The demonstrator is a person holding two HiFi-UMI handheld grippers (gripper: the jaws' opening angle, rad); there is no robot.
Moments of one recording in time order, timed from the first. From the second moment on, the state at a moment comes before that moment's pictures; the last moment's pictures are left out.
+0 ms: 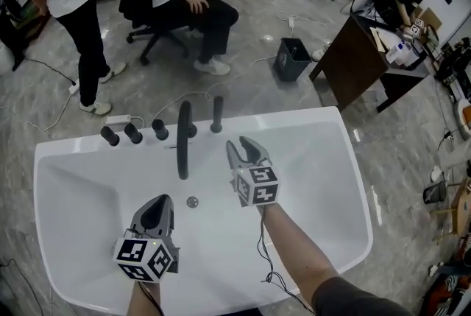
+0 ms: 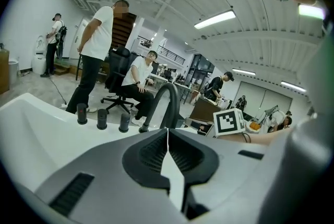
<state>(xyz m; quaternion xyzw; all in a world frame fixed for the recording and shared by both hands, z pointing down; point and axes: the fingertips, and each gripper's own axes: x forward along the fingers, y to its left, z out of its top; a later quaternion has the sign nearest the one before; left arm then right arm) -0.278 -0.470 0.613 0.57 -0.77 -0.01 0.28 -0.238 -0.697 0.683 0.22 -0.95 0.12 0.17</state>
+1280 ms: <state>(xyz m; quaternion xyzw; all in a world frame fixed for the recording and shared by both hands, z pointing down) -0.328 -0.493 0.698 0.54 -0.78 -0.03 0.30 -0.357 -0.772 0.778 0.23 -0.95 0.07 0.20</state>
